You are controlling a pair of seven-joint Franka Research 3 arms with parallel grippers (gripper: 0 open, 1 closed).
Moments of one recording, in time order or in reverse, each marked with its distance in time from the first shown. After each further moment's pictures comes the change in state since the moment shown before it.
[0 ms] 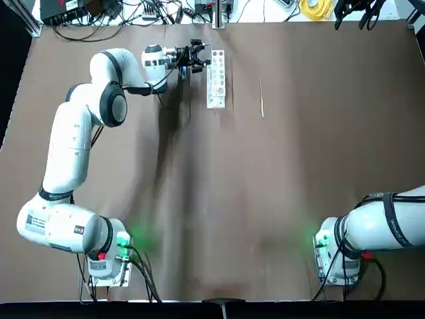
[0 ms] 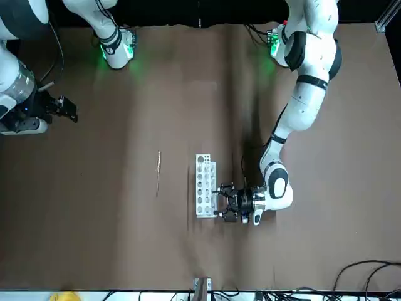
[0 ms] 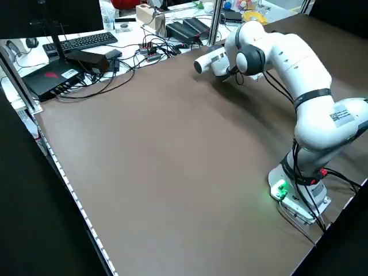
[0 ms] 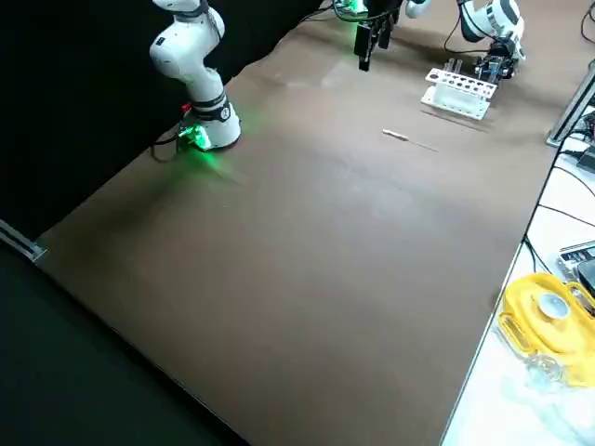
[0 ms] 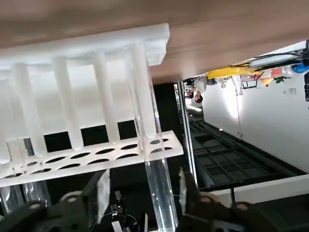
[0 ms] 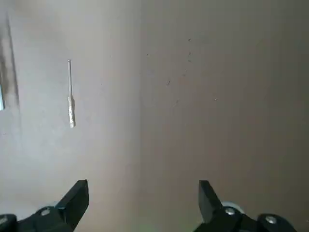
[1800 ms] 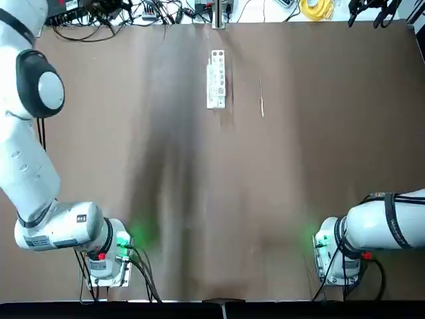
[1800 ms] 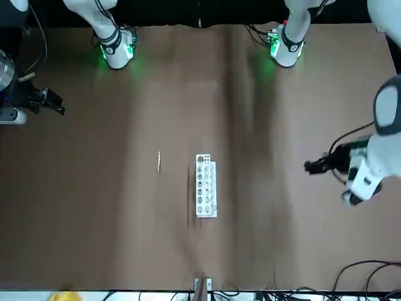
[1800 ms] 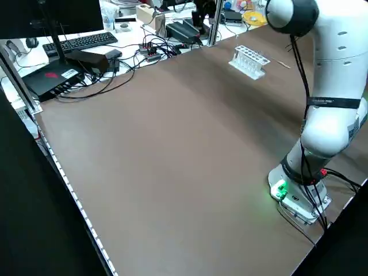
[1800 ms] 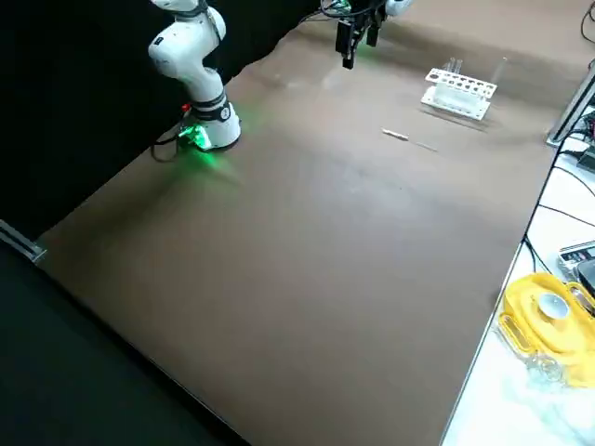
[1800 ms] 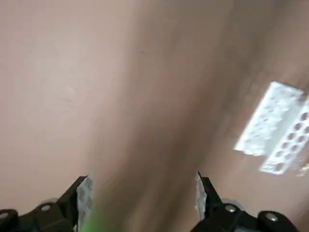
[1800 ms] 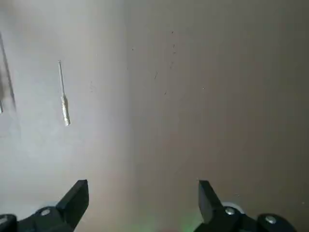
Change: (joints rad) left arm 0.273 -0.757 0.002 -0.114 1.543 -0.447 0.222; right arm -0.059 -0.040 -0.012 0.004 0.011 -0.054 0.001
